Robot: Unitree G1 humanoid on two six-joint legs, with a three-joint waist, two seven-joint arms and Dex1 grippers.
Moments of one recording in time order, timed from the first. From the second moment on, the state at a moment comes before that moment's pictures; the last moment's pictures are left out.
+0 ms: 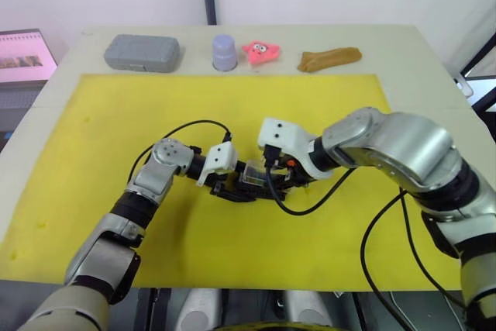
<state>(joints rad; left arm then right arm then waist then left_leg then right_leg) -0.67 0.43 -0.36 0.45 -0.18 -0.07 -1.41 -1.03 -0.70 0.55 -0.45 0.59 1.50 0.74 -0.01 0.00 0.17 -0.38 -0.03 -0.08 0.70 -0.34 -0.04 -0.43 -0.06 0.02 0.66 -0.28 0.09</state>
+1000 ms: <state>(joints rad) -0.66 0.42 -0.34 0.43 -0.16 -0.03 -1.41 -1.06 -0.69 0.59 -0.47 0.59 1.50 0.78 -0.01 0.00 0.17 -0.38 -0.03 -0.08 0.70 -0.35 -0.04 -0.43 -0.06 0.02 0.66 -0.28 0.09</state>
